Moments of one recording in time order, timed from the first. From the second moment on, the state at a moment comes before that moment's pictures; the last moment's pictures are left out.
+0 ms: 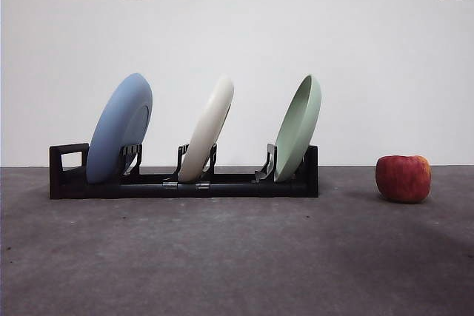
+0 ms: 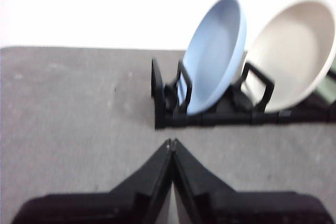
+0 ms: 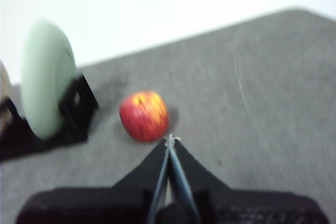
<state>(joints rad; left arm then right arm) -0.03 0.08 0.09 -0.09 0.03 -0.09 -0.05 0.02 0.12 -0.21 -0.03 0.23</state>
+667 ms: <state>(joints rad) -0.03 0.57 0.49 -0.09 0.40 -0.18 -0.05 0.43 0.62 -0.50 -0.27 0.24</state>
